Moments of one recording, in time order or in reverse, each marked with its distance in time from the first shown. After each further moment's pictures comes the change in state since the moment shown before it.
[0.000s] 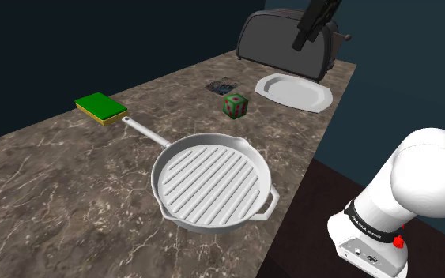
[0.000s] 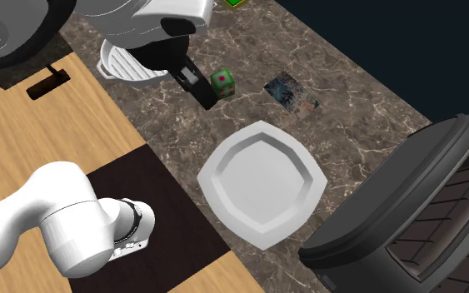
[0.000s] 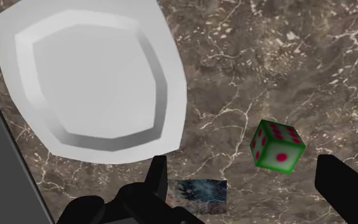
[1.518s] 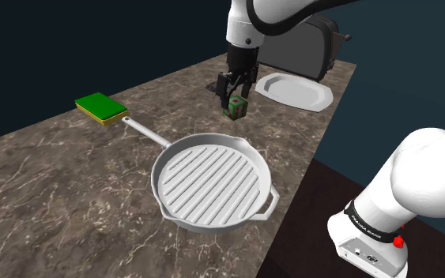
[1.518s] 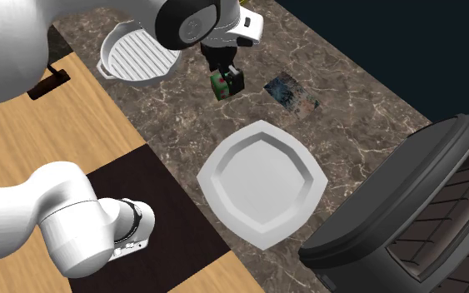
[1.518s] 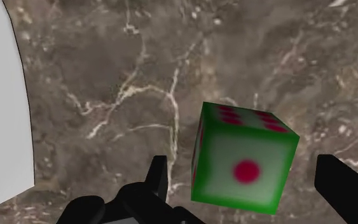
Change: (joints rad) arm 0.007 0.514 0.170 0.018 0.055 0.282 0.235
